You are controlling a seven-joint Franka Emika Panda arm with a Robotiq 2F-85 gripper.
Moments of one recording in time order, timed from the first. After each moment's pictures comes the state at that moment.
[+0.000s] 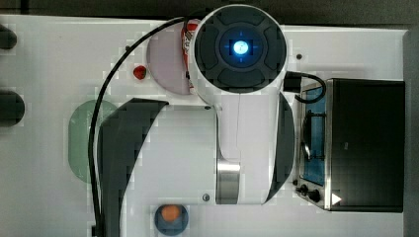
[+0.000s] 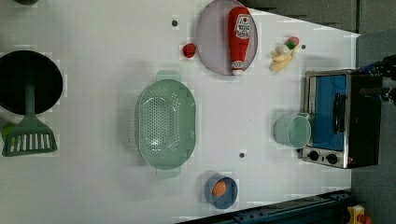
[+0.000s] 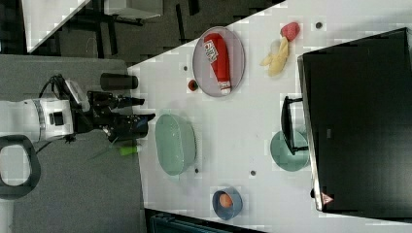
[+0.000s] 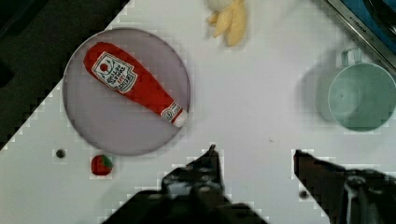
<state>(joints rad) -0.01 -0.03 0.00 -1.80 -0.02 0.20 0.06</state>
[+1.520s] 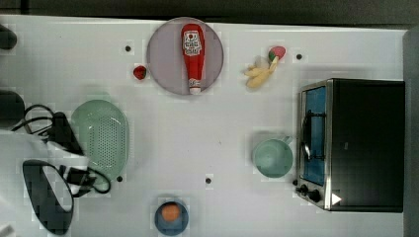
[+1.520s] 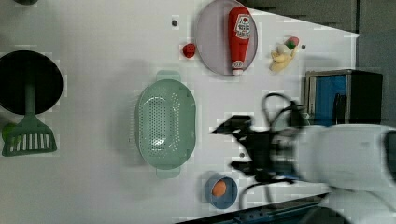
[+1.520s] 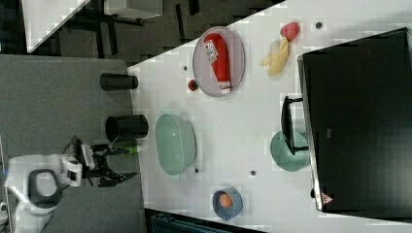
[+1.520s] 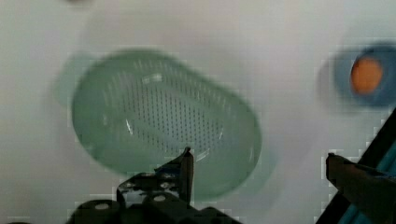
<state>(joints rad) 0.06 0.01 0.57 -2.08 0.07 0.44 0.88</state>
